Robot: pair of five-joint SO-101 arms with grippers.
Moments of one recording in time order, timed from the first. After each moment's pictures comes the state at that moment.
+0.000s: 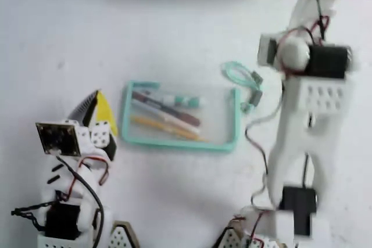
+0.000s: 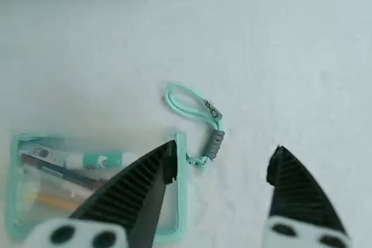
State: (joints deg) left arm 0.4 -104.2 78.9 44.8 5.9; right arm -0.9 -10.8 -29.6 97.1 -0.5
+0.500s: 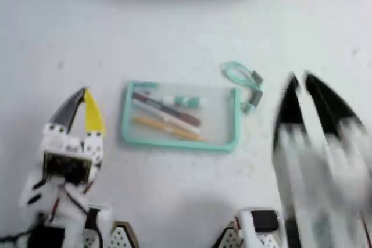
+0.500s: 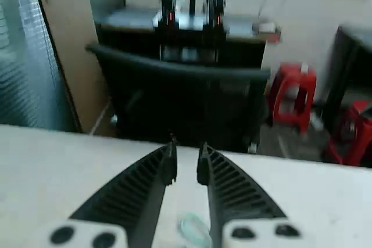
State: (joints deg) left arm 0.0 -104.8 61.6 55.0 -16.5; right arm -6.2 -60.4 -17.5 88.7 5.1
